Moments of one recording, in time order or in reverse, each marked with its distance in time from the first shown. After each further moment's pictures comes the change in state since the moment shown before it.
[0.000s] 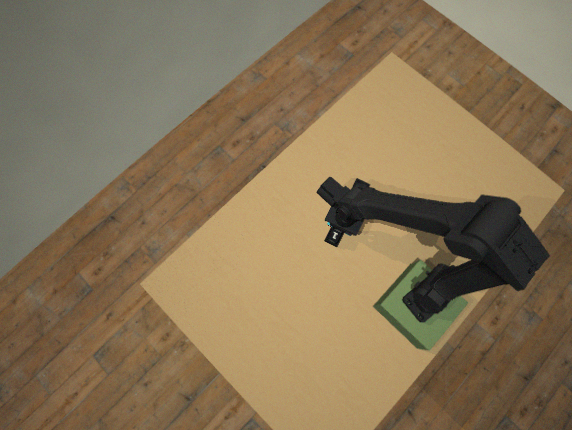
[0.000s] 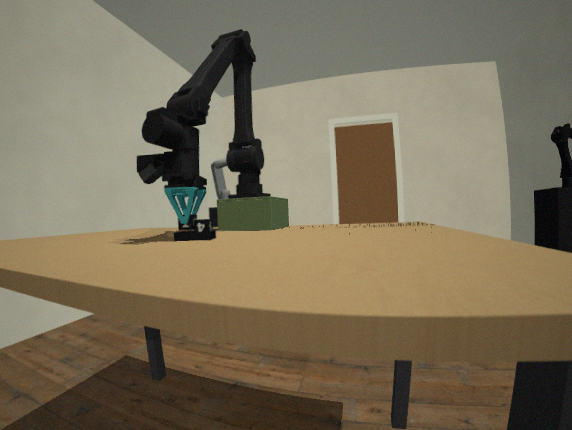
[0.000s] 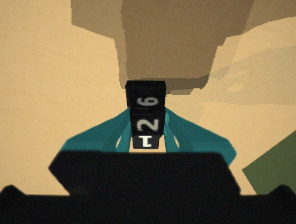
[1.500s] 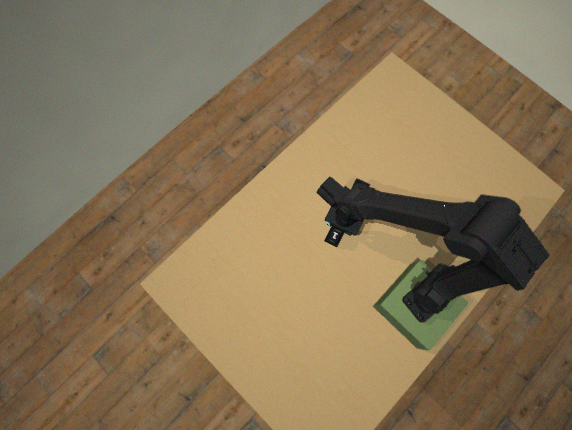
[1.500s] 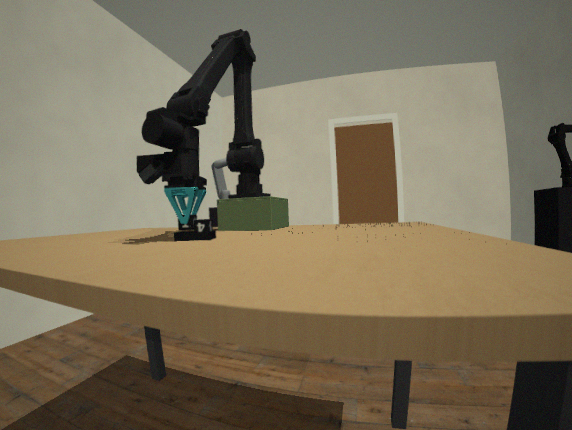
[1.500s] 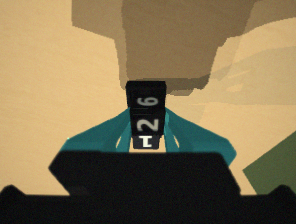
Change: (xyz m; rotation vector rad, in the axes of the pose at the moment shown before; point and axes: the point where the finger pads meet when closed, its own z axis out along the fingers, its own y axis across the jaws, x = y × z) arm 0.000 0.000 0.000 -0.001 0.000 0.000
